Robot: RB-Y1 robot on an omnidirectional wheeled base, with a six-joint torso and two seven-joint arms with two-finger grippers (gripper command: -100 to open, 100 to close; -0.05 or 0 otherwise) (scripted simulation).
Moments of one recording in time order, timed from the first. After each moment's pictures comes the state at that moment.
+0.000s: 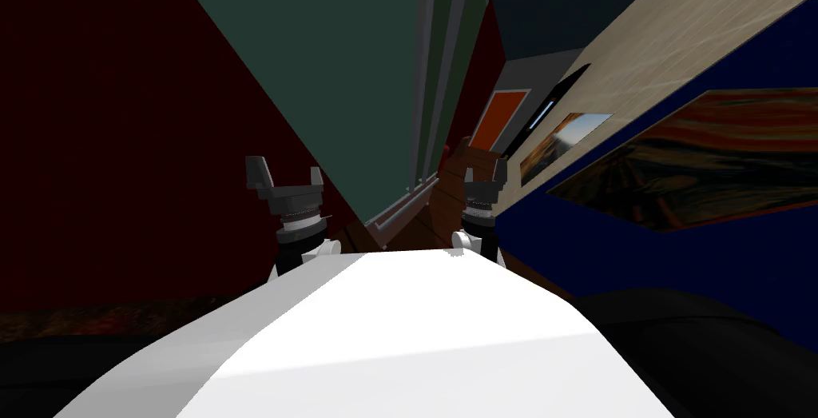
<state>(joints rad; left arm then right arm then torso) 0.53 -0.02 0.04 -2.36 -0.05 -0.61 0.15 0.47 -0.01 0.03 -2.31 -0.07 -0.54 -0.01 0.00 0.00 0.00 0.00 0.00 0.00</state>
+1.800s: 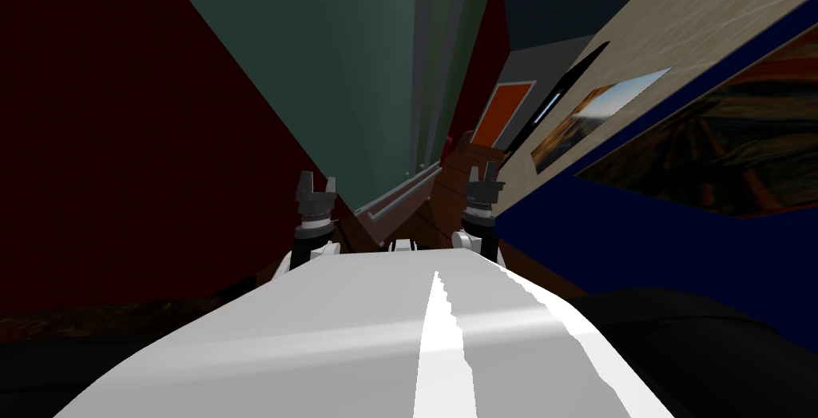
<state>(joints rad) 0.50 0.13 0.04 -2.18 -0.06 -0.65 0.12 0.47 -0.01 0.03 -2.31 -0.07 -0.54 -0.01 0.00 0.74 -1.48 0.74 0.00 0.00</state>
